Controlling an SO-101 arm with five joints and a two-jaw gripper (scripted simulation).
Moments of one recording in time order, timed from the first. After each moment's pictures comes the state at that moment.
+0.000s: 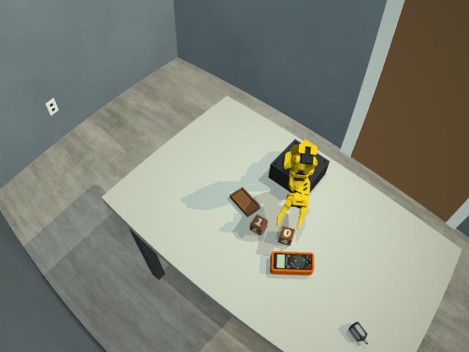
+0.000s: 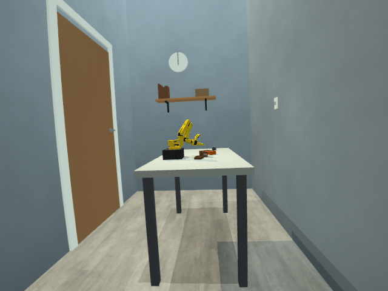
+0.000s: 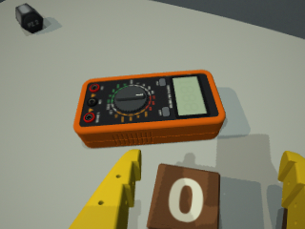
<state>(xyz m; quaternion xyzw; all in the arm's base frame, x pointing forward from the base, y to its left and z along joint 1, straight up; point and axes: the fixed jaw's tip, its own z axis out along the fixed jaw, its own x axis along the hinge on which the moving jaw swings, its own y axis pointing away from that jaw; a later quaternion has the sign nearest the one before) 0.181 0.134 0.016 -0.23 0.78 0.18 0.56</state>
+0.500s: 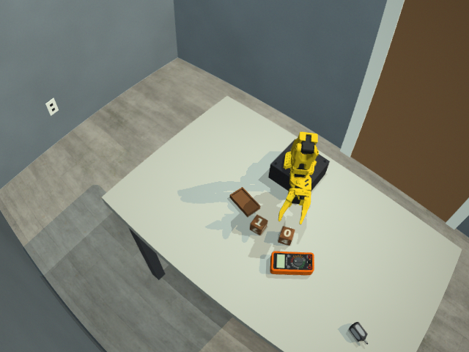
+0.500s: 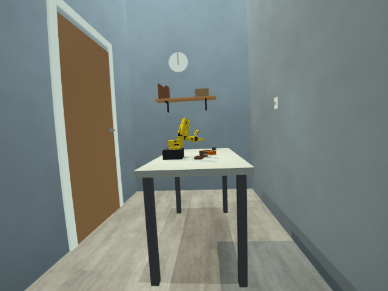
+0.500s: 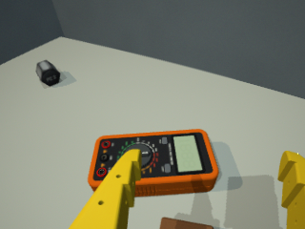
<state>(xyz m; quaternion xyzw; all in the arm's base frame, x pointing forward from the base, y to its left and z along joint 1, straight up) 0.189 0.139 0.060 -0.22 0.72 0.20 0.63</state>
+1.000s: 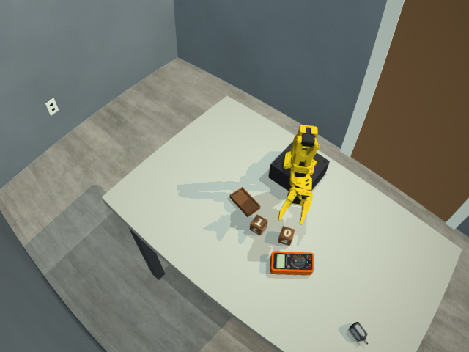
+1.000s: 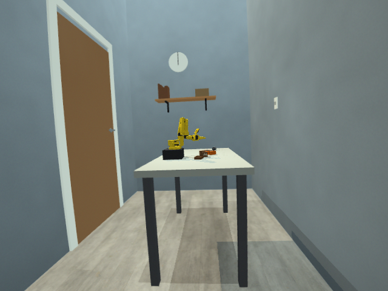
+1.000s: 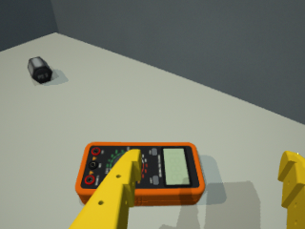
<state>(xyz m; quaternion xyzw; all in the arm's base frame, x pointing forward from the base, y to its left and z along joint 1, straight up) 0.194 0.141 0.069 -0.25 0.70 0.17 0.64</state>
